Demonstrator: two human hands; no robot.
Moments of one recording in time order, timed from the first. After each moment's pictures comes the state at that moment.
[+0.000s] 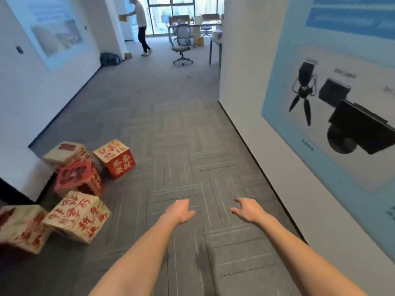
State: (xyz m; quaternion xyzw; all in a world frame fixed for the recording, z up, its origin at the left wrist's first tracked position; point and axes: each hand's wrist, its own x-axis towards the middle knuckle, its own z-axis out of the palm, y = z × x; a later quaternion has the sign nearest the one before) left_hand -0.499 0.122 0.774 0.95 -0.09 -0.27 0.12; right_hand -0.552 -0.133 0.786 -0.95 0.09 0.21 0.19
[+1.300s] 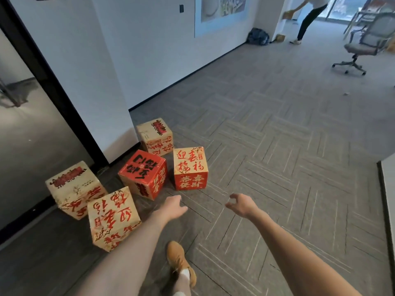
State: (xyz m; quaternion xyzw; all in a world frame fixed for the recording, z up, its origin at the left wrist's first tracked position) left_hand 0.136 0.467 0.688 0.87 0.32 -0.20 0.31; right_hand 0.279 0.249 0.710 -0.91 -0.20 0.33 0.17
